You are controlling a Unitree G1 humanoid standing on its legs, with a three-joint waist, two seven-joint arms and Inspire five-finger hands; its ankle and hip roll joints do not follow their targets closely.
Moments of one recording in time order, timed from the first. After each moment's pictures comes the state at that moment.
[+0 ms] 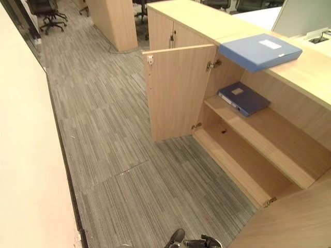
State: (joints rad) left arm 0.10 0.19 0.01 1.38 -0.35 -0.11 0.07; right arm -0.09 -0.19 0.18 1.34 0.42 -0.02 -0.02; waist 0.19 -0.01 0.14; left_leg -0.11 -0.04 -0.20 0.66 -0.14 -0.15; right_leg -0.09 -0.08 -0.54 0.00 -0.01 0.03
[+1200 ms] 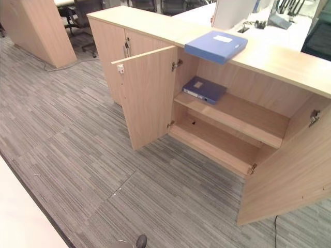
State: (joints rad) left arm 0.13 0.24 -0.02 1.34 -0.34 -0.11 0.07; right arm -0.08 -0.16 0.09 1.38 0.41 0.00 -0.05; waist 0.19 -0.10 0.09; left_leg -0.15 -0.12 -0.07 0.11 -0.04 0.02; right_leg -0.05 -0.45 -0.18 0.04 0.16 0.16
